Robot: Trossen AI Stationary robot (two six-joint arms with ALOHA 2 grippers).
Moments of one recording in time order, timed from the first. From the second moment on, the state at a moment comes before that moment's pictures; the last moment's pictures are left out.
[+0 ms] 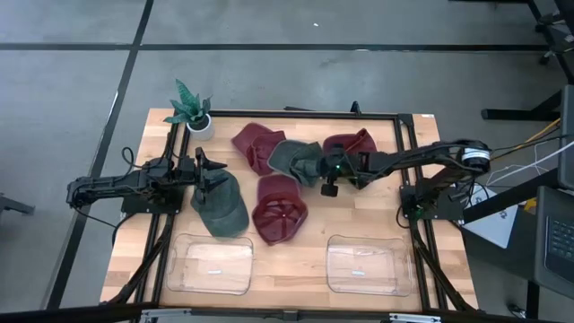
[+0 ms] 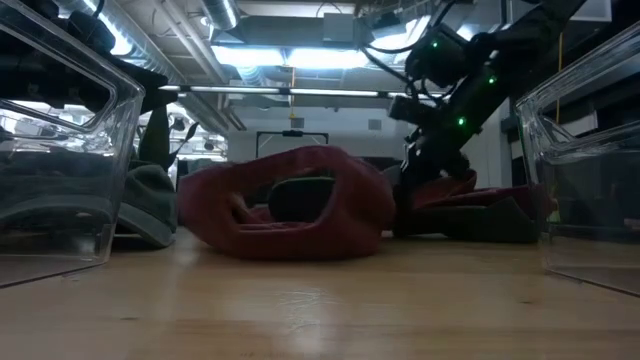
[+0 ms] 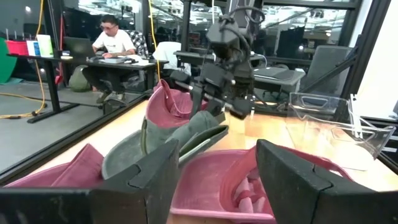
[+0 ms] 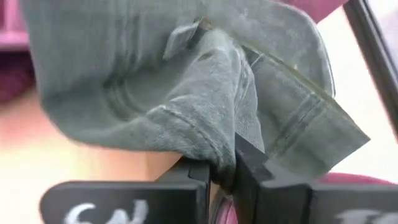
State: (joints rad) left arm 0.13 0.00 0.01 0.03 -0.06 -0.09; right arm -0.19 1.49 0.71 0.00 0.18 -0.18
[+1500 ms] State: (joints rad) left arm 0.13 0.00 0.01 0.03 -0.05 -0.09; right arm -0.35 1.44 0.96 0.33 -1.13 0.81
